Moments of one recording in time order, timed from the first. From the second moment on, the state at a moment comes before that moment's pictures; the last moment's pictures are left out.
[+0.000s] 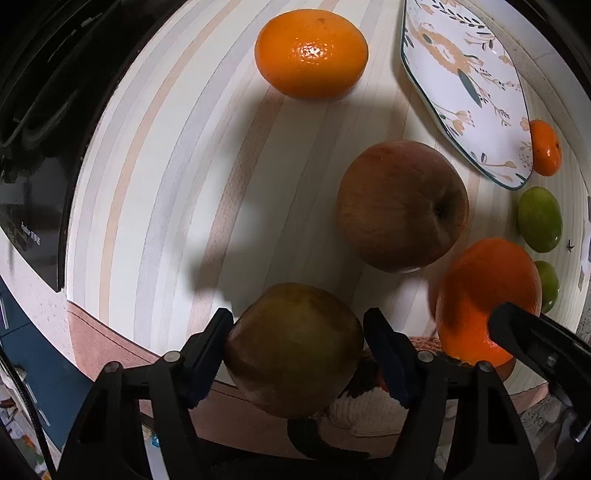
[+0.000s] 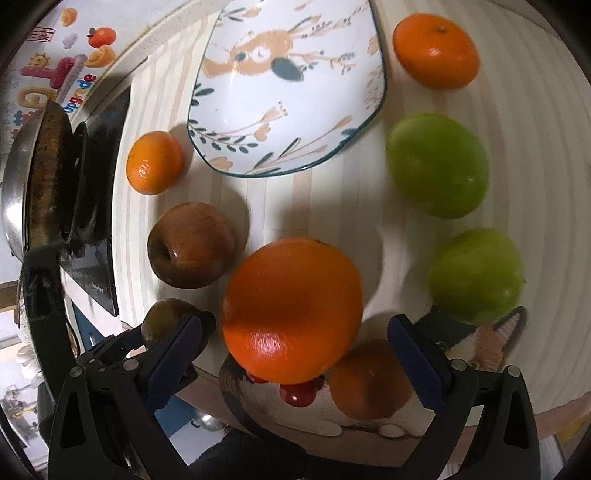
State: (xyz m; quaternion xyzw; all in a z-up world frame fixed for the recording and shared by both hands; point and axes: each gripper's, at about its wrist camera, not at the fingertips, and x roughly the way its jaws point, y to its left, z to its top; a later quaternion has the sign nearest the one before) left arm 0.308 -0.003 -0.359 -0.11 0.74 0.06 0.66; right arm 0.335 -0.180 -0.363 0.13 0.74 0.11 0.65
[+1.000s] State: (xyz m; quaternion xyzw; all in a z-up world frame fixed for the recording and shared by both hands) left arm 0.344 0.010 -0.231 -0.12 0.66 0.00 0.74; right arm 0.350 -0.201 -0.309 0.17 0.70 0.12 0.68
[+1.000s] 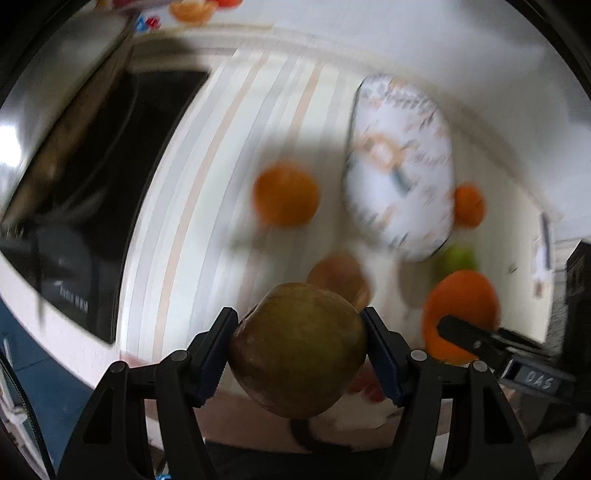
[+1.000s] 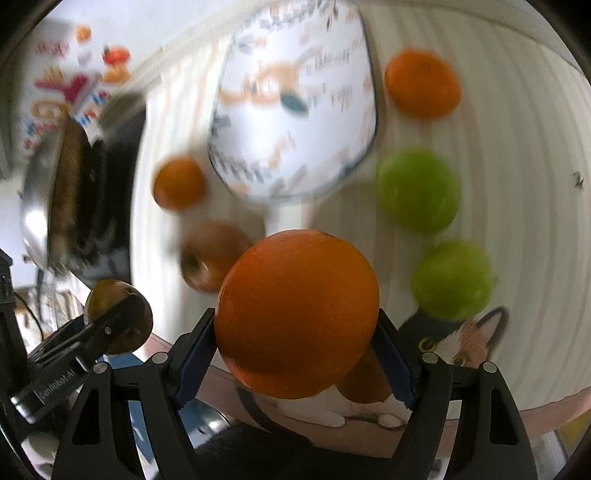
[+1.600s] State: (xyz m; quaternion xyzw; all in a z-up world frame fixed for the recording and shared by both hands) left arm 0.607 -0.033 -0.295 -0.17 0.69 -0.06 0.70; right arm 0.574 -0.222 -0.329 0.10 0.67 0.12 0.73
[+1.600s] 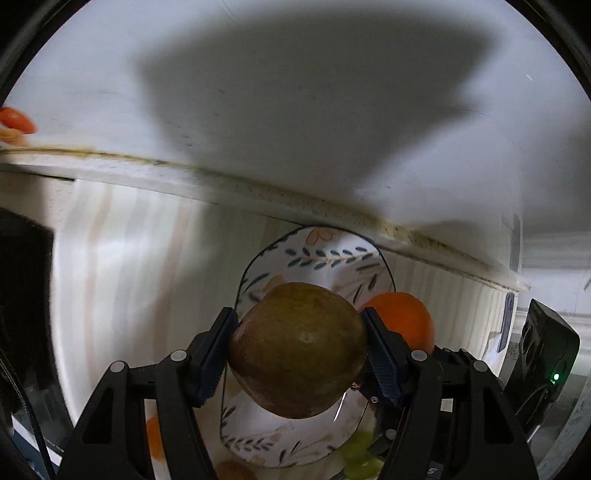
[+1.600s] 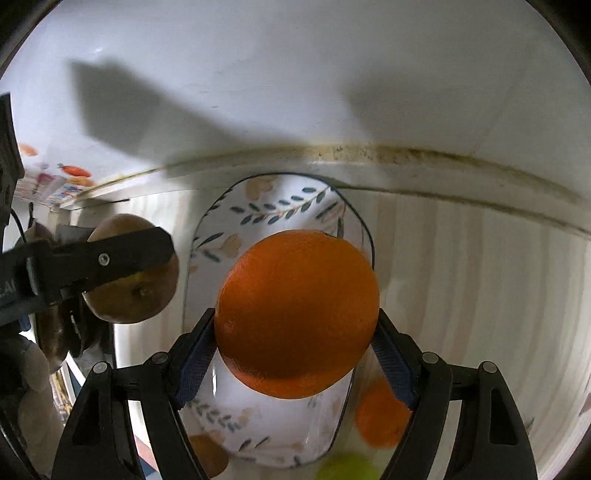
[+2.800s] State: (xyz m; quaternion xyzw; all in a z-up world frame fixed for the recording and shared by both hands) left arm 0.514 -0.032 -0.244 -0.04 0.63 0.02 0.78; right arm 0.514 -0.245 -0.264 0.04 0.64 0.03 0.77
